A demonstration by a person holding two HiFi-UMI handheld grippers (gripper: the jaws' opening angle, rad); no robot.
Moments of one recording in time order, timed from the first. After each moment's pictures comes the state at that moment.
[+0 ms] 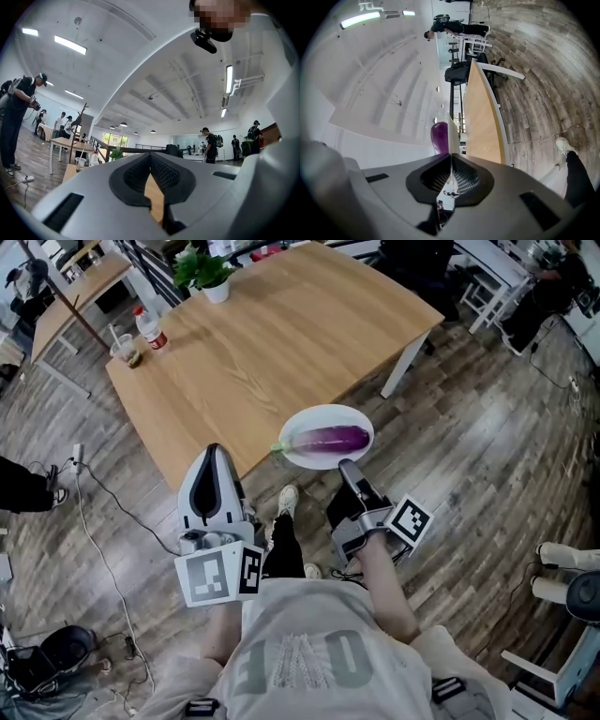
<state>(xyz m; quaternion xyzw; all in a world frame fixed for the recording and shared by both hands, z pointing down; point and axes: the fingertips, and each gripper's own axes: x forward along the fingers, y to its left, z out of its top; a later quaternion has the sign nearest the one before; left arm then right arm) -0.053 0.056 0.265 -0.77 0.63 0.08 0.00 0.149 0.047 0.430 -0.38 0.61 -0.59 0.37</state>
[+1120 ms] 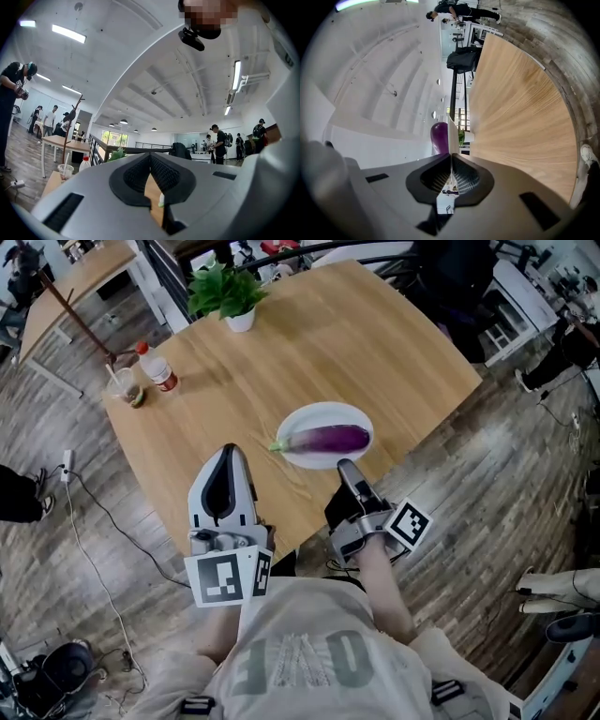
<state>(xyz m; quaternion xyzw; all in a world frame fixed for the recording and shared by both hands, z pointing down) -0.127 -0.181 0.261 -0.77 0.63 0.07 -0.01 0.059 -0.194 0.403 -0.38 0.63 -0.59 0.33</state>
